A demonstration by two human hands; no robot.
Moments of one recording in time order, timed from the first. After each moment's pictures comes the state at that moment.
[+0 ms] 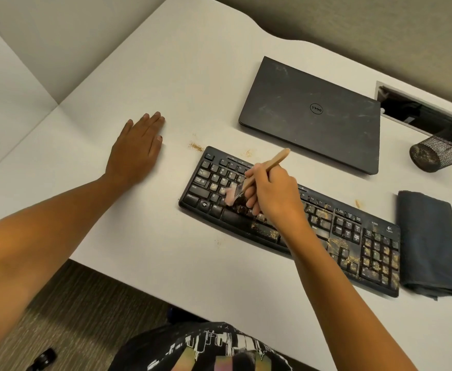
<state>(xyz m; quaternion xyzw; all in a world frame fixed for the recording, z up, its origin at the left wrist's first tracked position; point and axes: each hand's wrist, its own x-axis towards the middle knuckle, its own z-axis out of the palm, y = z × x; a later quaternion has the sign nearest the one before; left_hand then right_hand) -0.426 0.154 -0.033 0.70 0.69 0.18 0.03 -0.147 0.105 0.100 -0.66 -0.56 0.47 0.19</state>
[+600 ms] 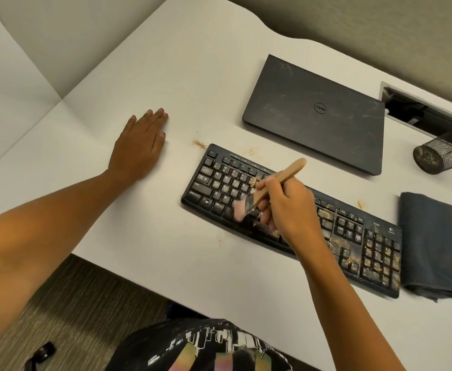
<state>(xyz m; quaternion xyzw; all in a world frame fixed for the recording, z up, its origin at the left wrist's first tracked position) -0.426 0.154 -0.033 0.70 0.69 0.18 0.04 -0.131 0.083 0.101 -0.66 -0.57 0.43 0.23</state>
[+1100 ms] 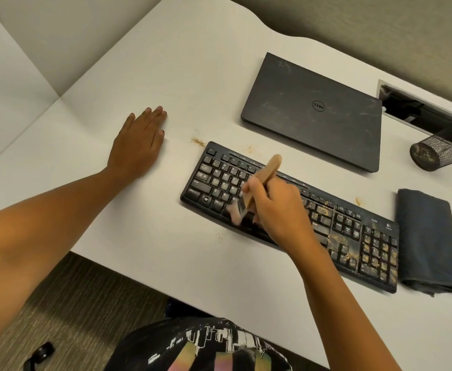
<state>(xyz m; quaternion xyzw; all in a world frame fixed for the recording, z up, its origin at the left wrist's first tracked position) -0.426 0.154 -0.033 0.70 0.69 0.18 0.04 -0.139 0.078 0.102 -0.61 -0.67 0.38 0.17</state>
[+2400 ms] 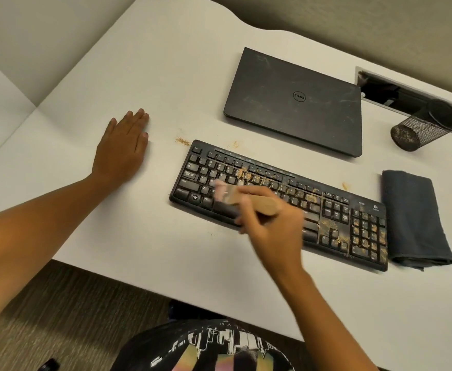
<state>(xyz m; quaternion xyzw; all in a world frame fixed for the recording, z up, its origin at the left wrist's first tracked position) -0.427 0.154 -0.034 0.70 0.68 0.19 0.04 -0.133 0.033 0.086 -0.56 -0.66 0.29 0.40</state>
